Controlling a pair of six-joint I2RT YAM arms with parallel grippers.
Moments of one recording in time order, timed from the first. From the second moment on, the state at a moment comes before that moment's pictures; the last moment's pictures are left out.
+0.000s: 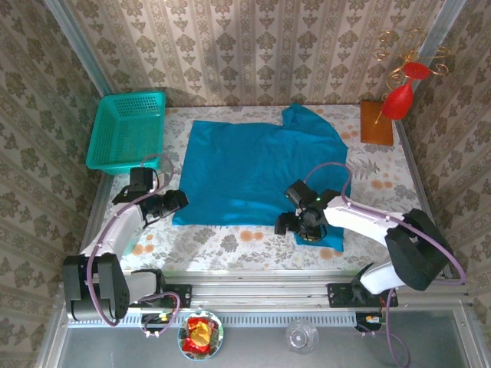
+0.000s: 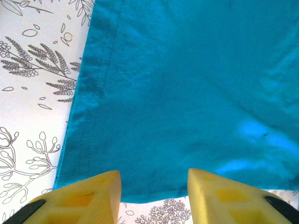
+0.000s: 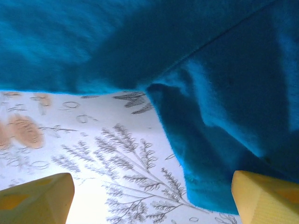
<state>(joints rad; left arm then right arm) -0.03 1.18 0.68 -0.56 0.40 -0.37 0.64 1.46 0.77 -0.67 -0.17 0.81</state>
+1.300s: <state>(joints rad) -0.12 1.38 0.67 -0.50 0.33 -0.40 0.14 0.79 0.43 -0.88 -0.04 1.13</state>
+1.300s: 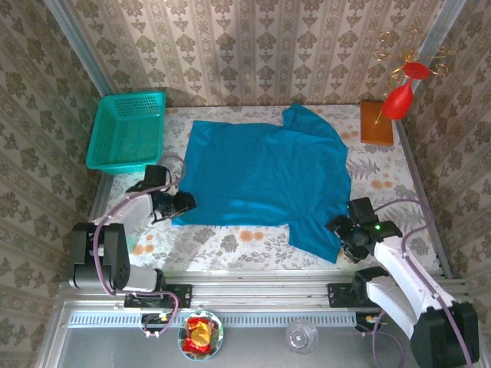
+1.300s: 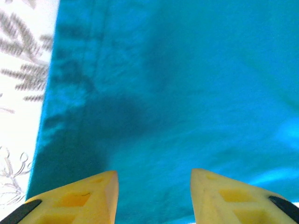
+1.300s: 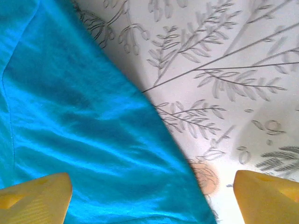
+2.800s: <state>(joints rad) -0.21 1.01 0.33 -0.34 0.26 -0.78 -0.05 1.22 0.56 -0.66 -0.25 0.92</state>
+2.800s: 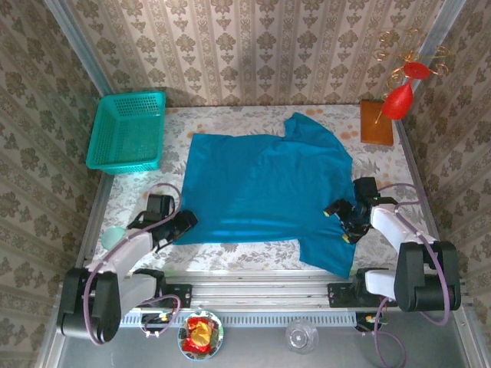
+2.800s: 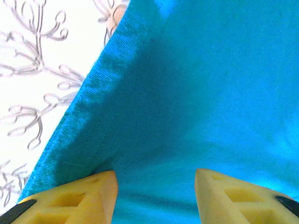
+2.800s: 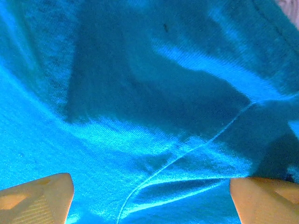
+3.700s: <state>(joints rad) -0.21 1.87 1.48 -0.55 0.20 -0.38 -0.05 1.84 1.35 -0.60 -0.47 0.49</state>
